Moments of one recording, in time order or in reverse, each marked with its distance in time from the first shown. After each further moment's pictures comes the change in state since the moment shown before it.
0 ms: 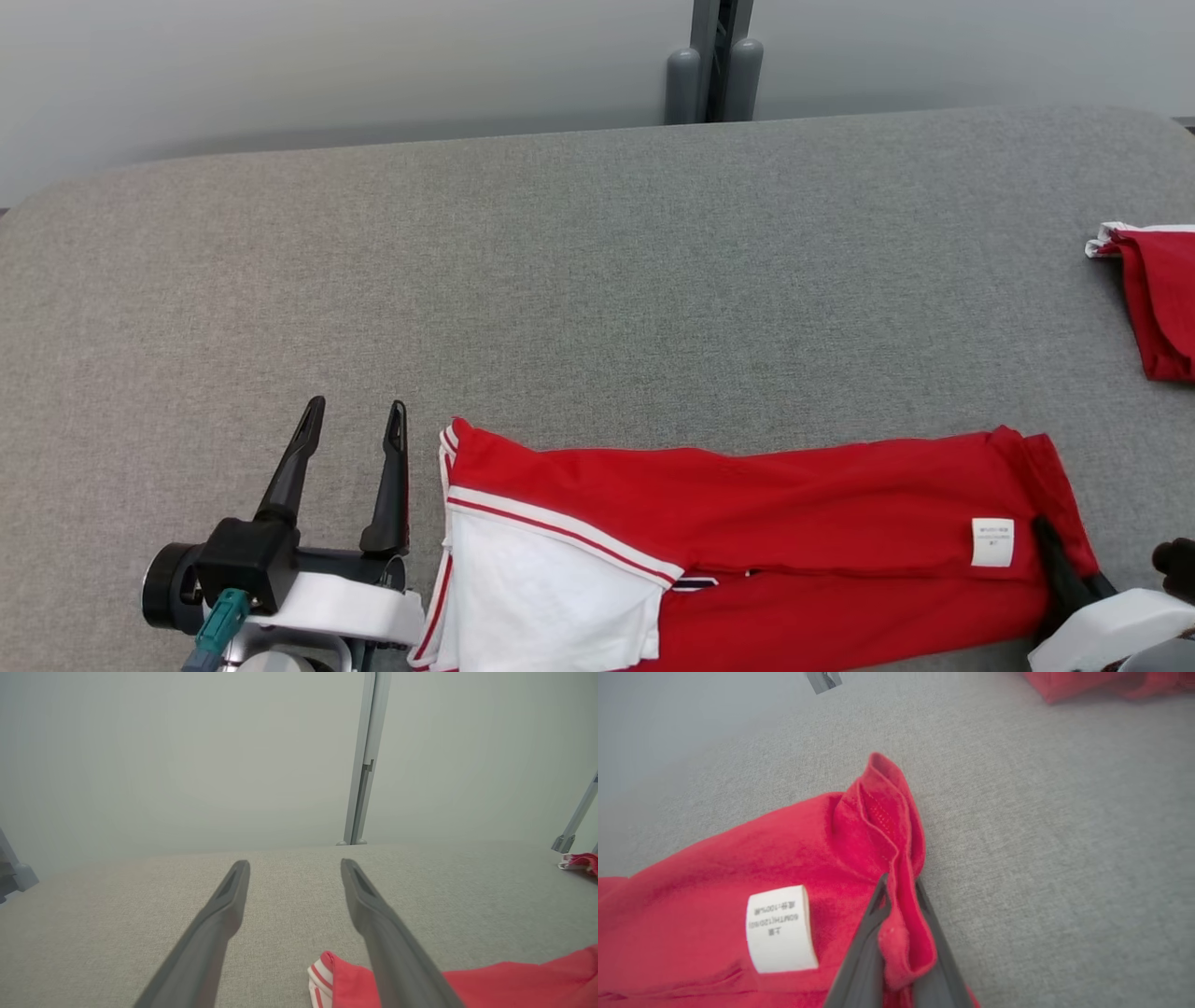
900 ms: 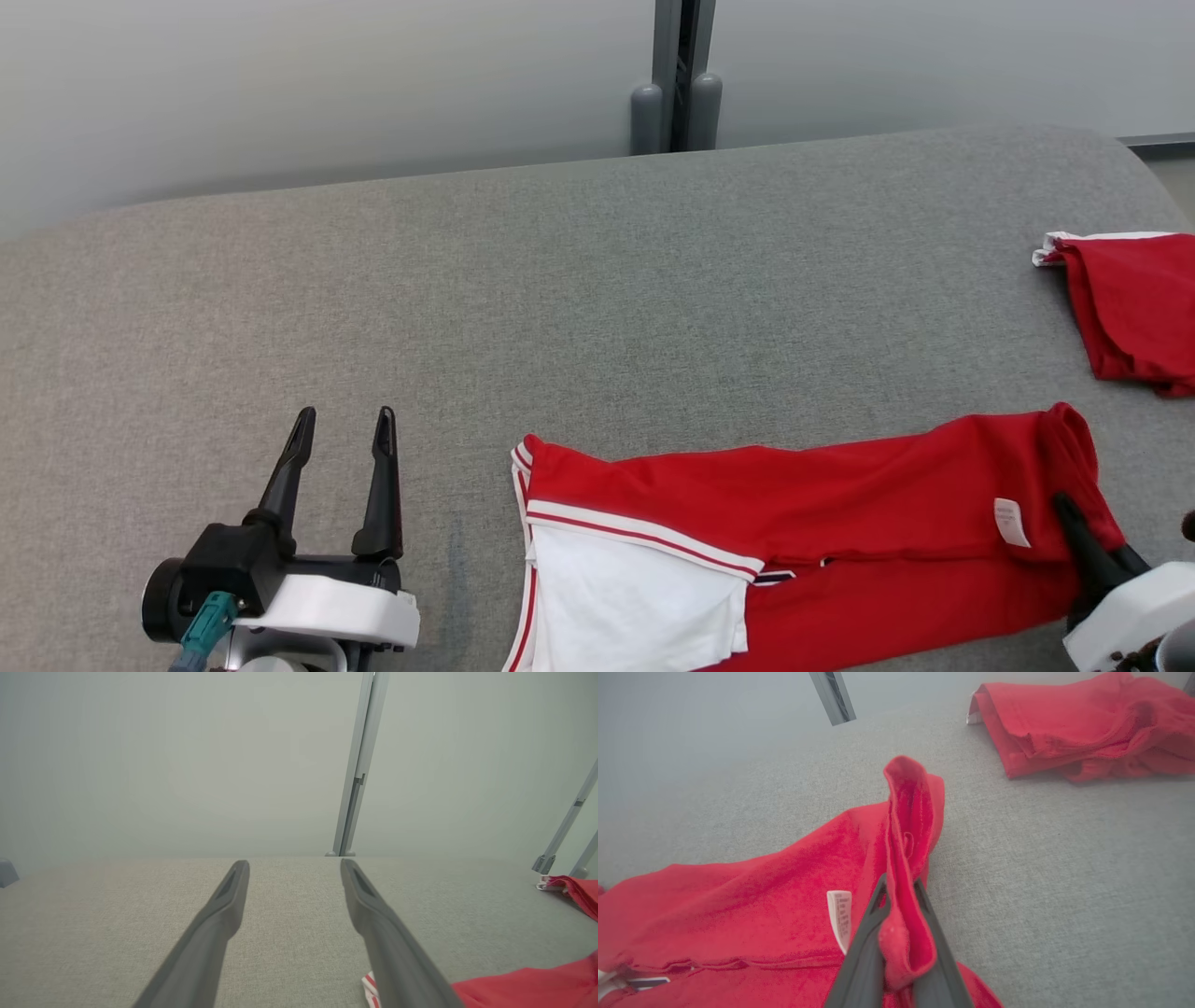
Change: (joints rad) left arm 0.004 -0.003 0.004 0.020 -0.062 0.013 0.000; right arm -0.023 -0.177 0.153 -0.076 0.108 0.000 0.014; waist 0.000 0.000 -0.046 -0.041
